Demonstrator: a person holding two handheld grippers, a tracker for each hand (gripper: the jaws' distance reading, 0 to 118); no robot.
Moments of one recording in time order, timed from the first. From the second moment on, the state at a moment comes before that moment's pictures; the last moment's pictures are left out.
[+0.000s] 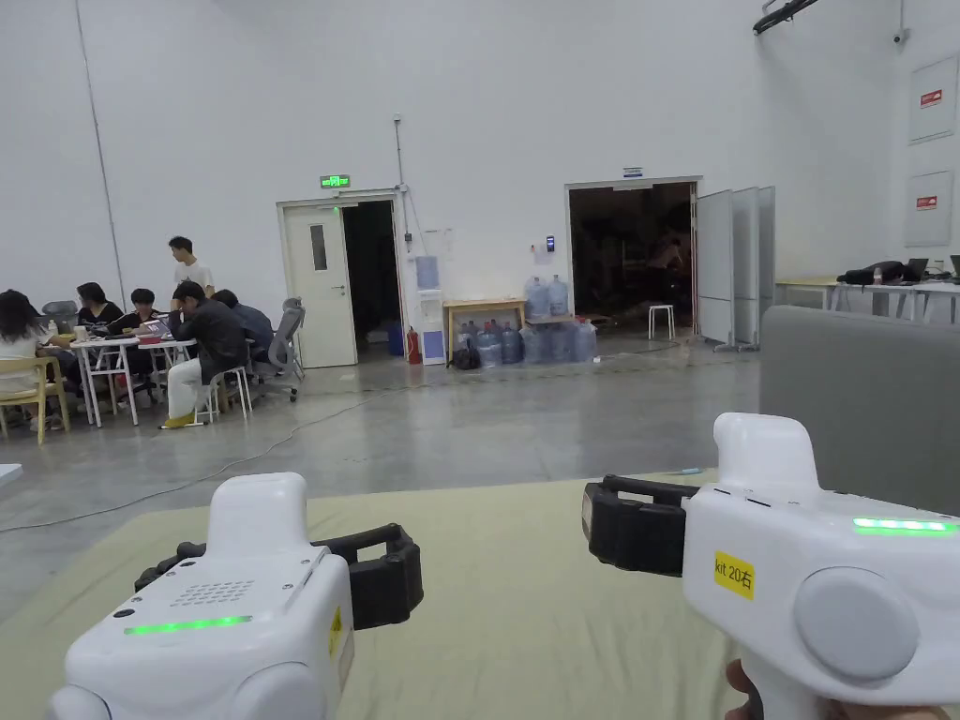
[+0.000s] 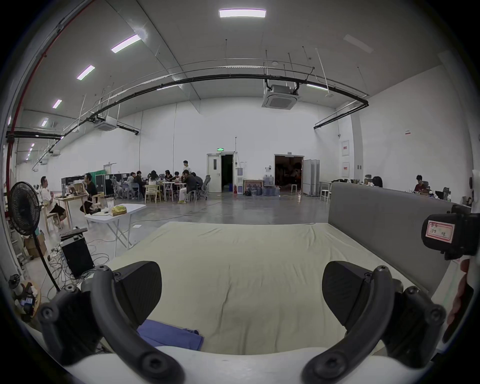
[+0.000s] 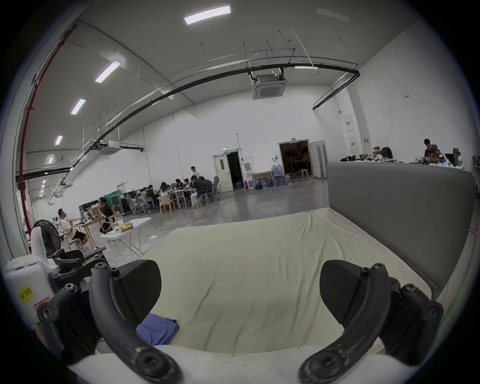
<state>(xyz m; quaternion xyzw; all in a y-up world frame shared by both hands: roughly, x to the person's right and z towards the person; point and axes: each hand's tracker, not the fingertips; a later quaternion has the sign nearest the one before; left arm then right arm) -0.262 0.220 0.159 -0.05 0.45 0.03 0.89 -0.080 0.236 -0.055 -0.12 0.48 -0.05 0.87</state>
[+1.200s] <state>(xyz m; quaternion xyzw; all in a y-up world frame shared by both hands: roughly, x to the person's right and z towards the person) -0.257 0.223 0.159 -0.05 0.44 0.03 0.89 -0.072 0.240 -0.054 -0.10 0.47 -0.07 0.87</state>
